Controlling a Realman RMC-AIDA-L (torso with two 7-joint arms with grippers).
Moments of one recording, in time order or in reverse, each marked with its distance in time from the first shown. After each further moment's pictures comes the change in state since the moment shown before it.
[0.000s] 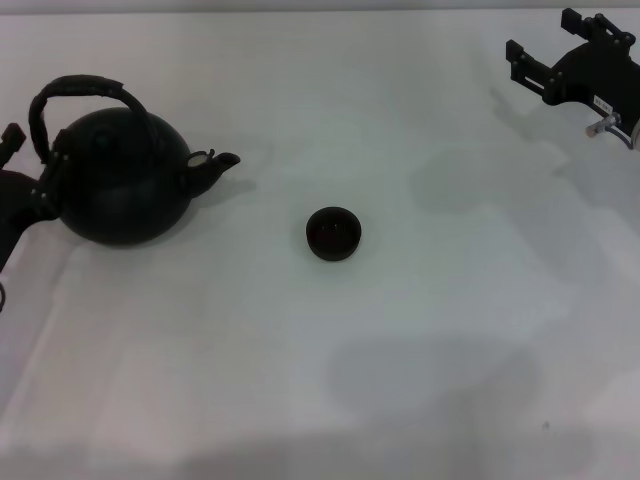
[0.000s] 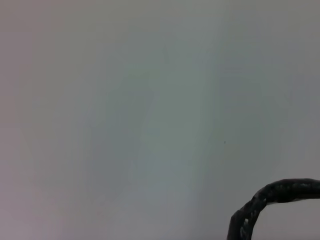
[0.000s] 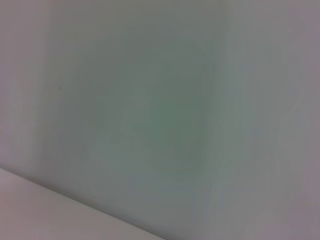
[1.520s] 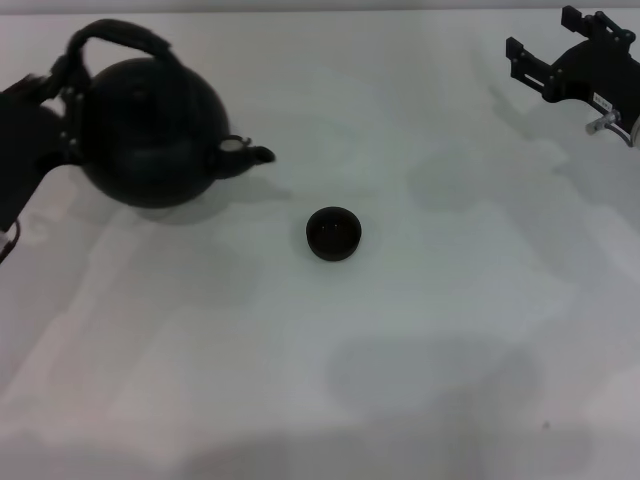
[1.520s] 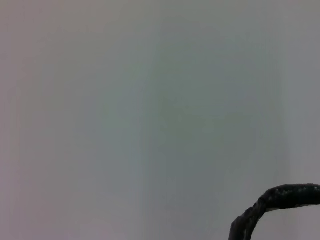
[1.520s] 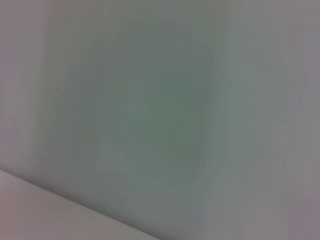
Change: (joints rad) left arm -0.048 0.006 0.007 0.126 0.116 0.059 0.013; right arm 0.005 0.000 0.002 0.000 0.002 -0.004 0.001
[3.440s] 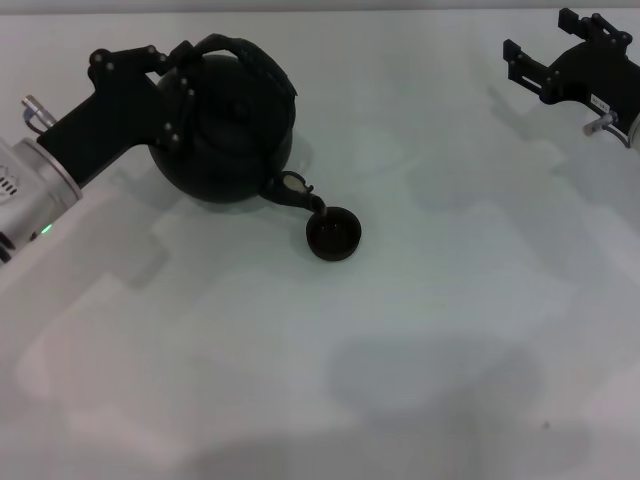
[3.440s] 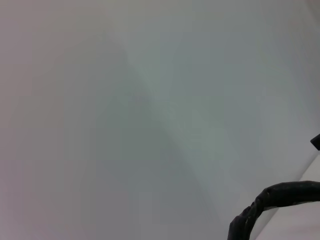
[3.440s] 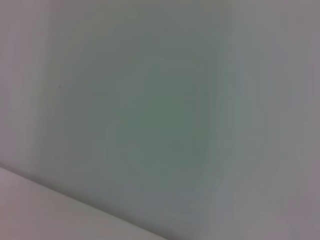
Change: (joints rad) left arm -0.116 0.001 0.120 0.110 0.149 -0.140 0.263; right arm 0.008 0.000 -0.002 0.012 0.000 0.000 0.002
